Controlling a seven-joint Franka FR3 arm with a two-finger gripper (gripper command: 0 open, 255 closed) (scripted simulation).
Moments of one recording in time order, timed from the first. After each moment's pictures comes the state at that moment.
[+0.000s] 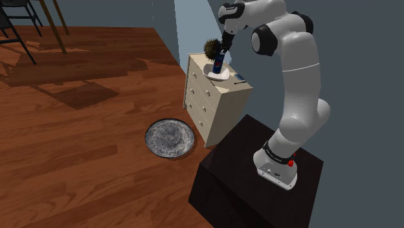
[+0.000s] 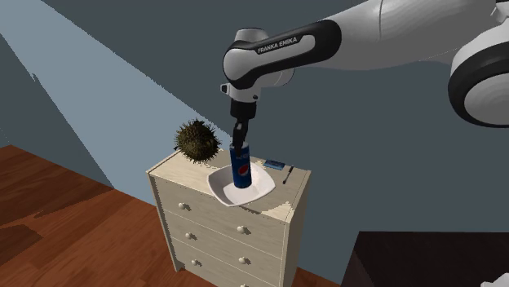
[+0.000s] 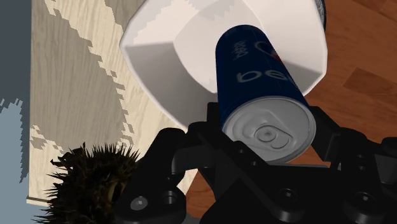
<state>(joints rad) -0.20 0.68 -0.55 -1.32 0.51 1.93 -0.72</state>
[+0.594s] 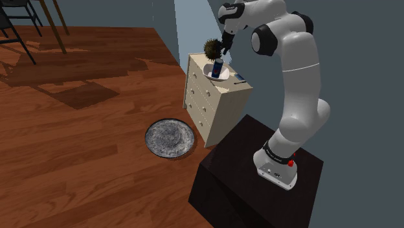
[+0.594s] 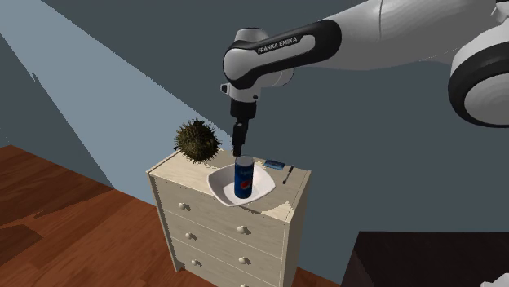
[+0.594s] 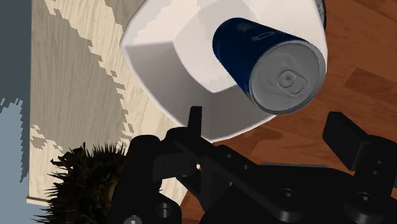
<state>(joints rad) -0.20 0.68 -0.55 -1.32 0.51 1.93 -0.72</state>
